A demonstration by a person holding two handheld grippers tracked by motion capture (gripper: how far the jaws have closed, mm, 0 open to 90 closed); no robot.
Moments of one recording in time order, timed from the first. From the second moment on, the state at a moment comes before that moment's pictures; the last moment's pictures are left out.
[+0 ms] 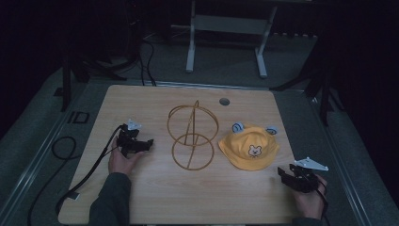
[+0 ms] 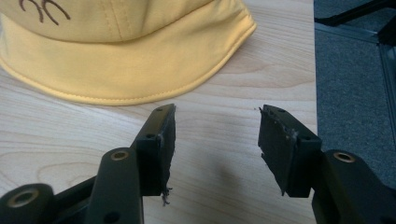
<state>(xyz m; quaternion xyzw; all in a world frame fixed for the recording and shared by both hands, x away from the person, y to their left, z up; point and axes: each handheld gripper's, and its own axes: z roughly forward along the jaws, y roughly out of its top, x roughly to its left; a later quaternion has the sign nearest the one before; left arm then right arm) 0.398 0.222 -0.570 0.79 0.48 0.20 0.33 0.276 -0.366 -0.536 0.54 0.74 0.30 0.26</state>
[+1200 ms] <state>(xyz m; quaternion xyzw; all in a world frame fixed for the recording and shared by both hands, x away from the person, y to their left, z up) 0.394 0.223 -0.570 0.79 0.48 0.20 0.33 0.294 -0.368 -0.469 0.42 0.84 0.30 0.16</state>
